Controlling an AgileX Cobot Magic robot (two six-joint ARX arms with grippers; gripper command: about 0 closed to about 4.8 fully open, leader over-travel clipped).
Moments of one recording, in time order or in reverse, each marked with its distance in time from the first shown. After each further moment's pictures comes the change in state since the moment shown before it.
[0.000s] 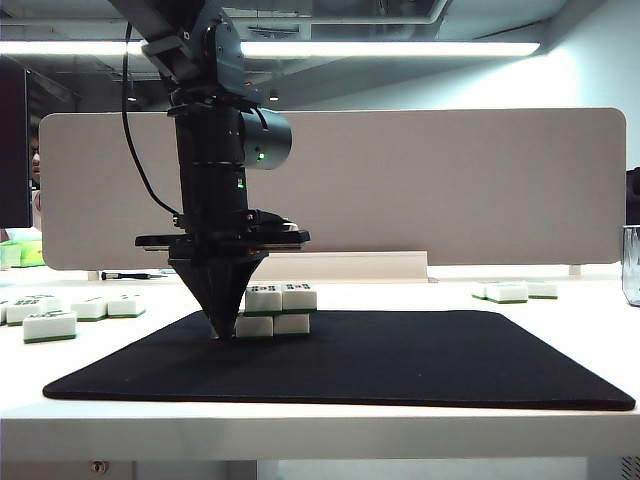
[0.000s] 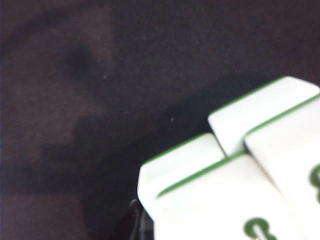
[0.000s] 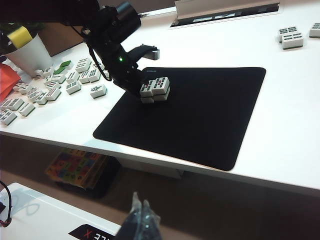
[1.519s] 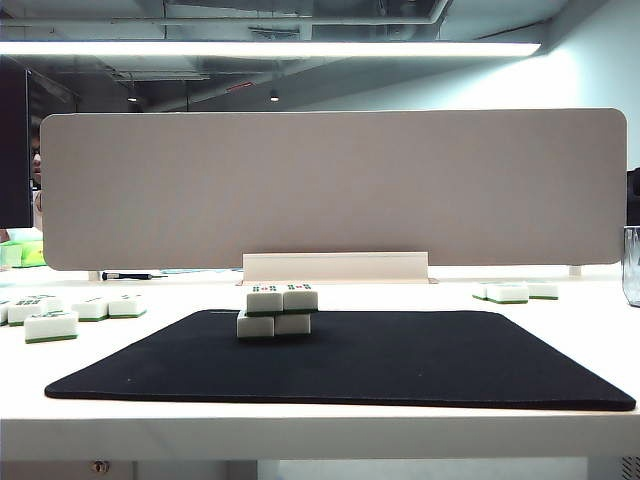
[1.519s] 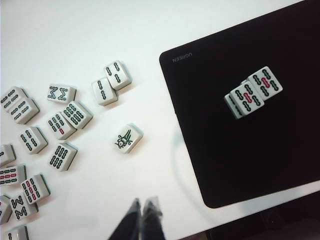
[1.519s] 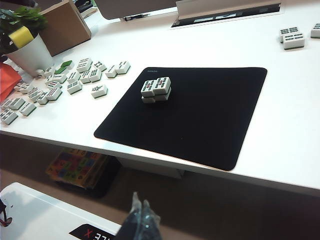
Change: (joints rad) left arm 0.015 -0.616 0.252 -0.426 -0.229 0.120; right arm 0.000 0.000 0.001 0.000 -0.002 0.000
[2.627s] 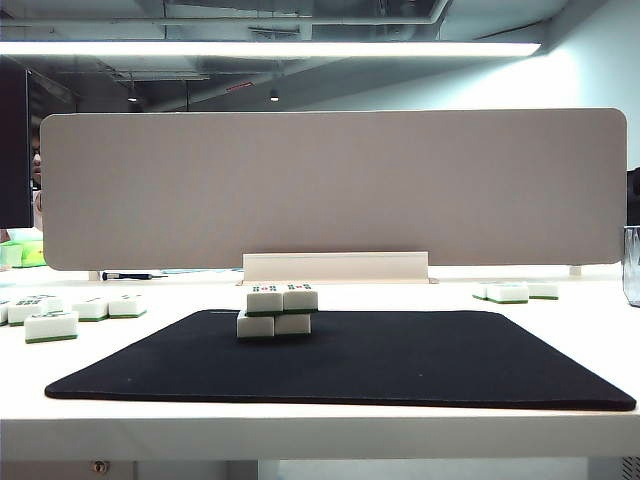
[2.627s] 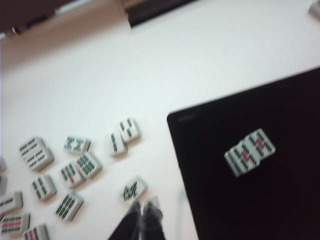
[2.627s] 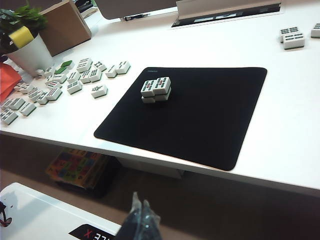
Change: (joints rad) left arm 0.000 -0.140 -0.135 0.268 -0.026 0.016; right arm 0.000 0.000 0.000 0.000 0.000 0.000
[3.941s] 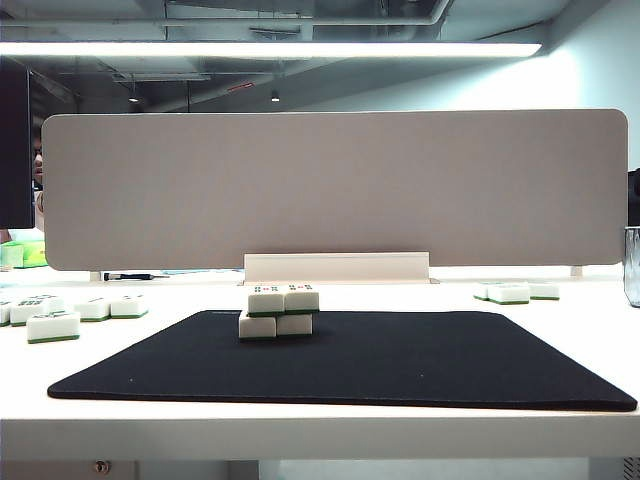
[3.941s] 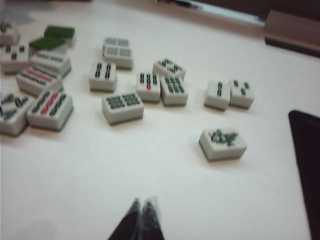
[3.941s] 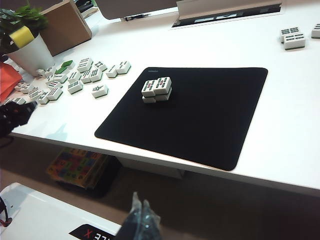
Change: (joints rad) left arm 0.435 -1.117 -1.757 1.077 0.037 -0.242; right arm 0.000 0.000 0.000 0.000 0.000 0.000
